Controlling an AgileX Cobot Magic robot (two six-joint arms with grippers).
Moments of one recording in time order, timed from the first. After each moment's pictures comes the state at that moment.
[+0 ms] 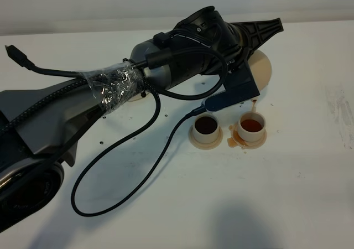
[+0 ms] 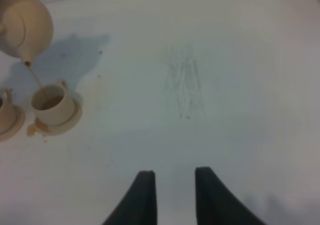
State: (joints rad) left arm -0.83 2.20 -1.88 0.51 0.51 1.78; right arm 0.09 -0.01 -0.49 -0.06 1.07 0.15
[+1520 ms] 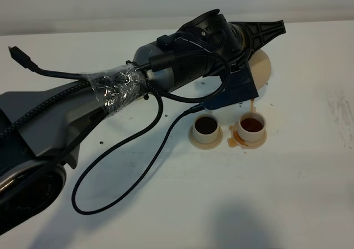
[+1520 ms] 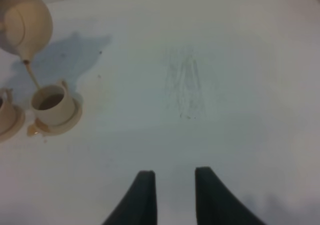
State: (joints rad) left arm -0.84 2.21 -1.88 0.58 0.51 1.78; right arm 0.09 -0.01 -0.49 -0.06 1.07 0.15
